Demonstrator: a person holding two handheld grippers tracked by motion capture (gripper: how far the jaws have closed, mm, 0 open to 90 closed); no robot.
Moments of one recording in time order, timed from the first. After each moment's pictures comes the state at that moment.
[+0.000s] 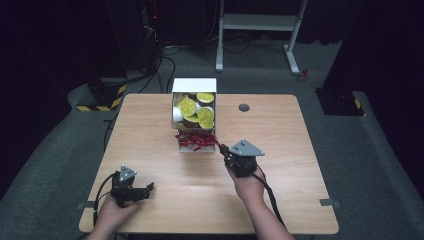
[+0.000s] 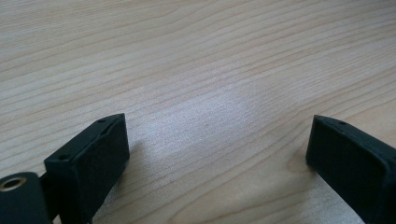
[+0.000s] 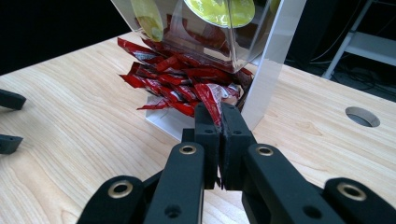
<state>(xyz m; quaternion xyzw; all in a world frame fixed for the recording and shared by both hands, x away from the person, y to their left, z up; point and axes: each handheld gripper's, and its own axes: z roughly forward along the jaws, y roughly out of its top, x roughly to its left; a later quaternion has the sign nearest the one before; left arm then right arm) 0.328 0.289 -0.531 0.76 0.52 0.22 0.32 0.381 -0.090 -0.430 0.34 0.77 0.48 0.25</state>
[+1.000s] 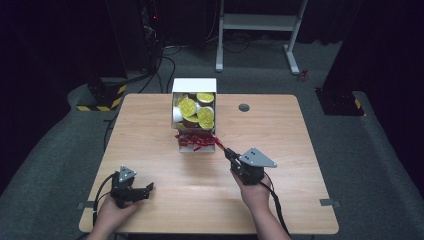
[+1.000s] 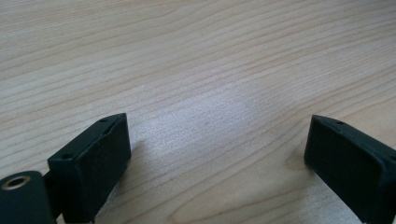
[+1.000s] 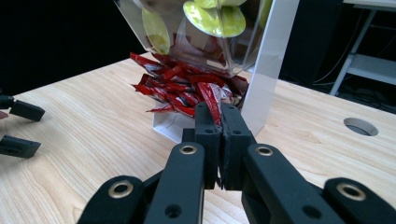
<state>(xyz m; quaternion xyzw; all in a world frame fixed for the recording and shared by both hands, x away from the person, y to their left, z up) 0.327 0.289 -0.531 0.76 0.52 0.22 0.32 0.364 -0.112 -0.438 0.33 0.74 0.53 0.25</state>
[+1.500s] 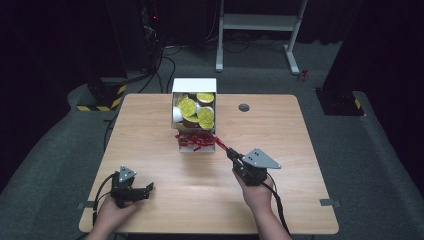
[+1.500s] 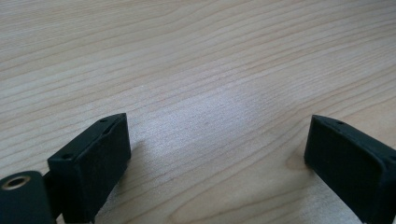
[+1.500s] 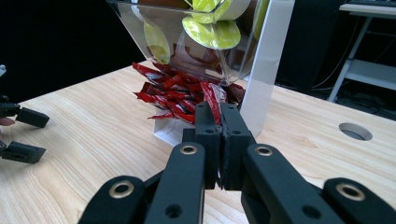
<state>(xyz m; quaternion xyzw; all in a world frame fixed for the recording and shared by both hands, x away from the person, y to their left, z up) 0.327 0.289 -0.531 0.76 0.52 0.22 0.32 0.359 -0.118 -0.432 0.33 0.73 0.54 0.26</state>
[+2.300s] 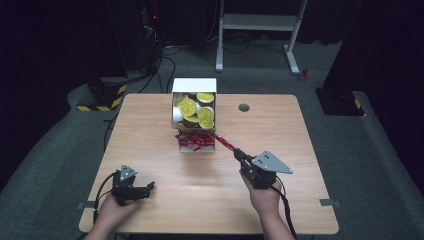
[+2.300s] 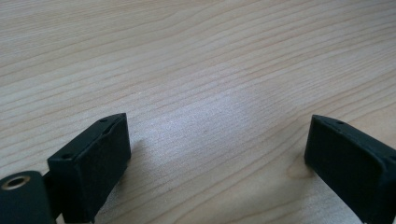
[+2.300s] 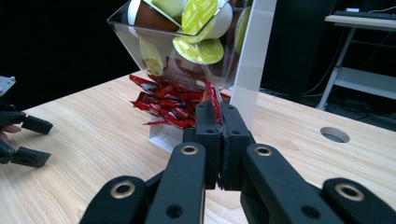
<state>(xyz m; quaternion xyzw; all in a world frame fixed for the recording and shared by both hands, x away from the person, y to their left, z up) 0.331 0.288 -0.531 0.76 0.52 0.22 0.33 0.345 -0.136 -0.420 0.33 0.71 0.55 0.27</state>
